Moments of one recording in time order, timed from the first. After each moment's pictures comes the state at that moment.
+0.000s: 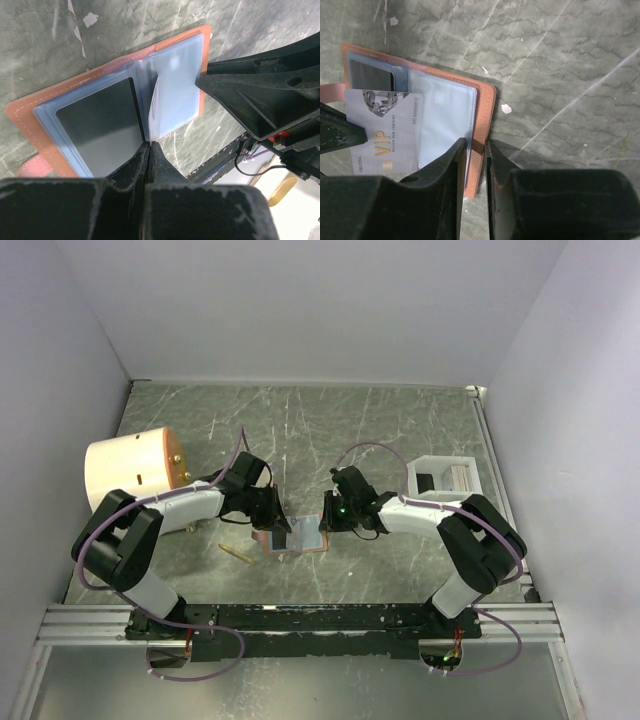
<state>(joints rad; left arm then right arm) -0.56 1.58 0.81 -0.25 0.46 -0.71 0.71 1.60 0.75 -0.06 -0.14 0.57</state>
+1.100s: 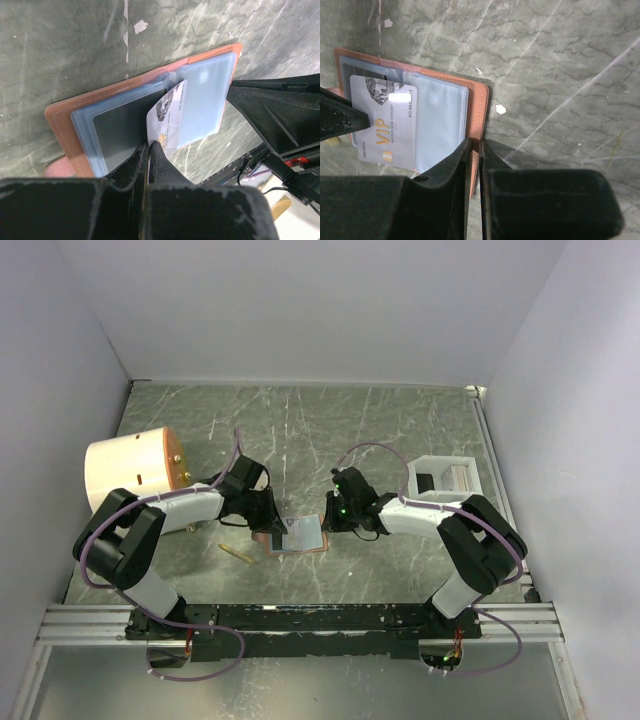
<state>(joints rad) -0.55 1.60 0.78 -0.24 0.37 -0.78 0.71 1.60 0.73 -0.05 -0.12 0.57</state>
